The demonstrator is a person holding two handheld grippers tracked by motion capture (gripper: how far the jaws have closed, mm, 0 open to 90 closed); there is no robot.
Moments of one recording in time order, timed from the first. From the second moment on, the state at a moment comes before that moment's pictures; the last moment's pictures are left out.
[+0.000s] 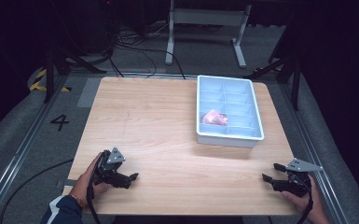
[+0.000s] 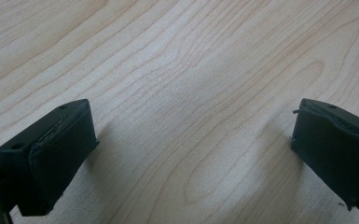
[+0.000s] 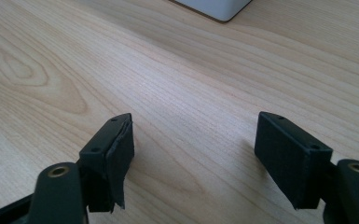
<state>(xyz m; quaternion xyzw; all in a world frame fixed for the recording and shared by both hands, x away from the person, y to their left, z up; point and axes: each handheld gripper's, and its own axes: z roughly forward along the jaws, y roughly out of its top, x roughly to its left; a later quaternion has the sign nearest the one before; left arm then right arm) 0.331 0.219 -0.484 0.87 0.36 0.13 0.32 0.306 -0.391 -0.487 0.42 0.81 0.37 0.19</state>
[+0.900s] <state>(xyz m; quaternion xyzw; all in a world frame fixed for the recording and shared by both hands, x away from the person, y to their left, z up) 0.331 0.219 -0.483 0.87 0.36 0.13 0.32 0.306 -0.391 -0.487 0.42 0.81 0.37 0.19</state>
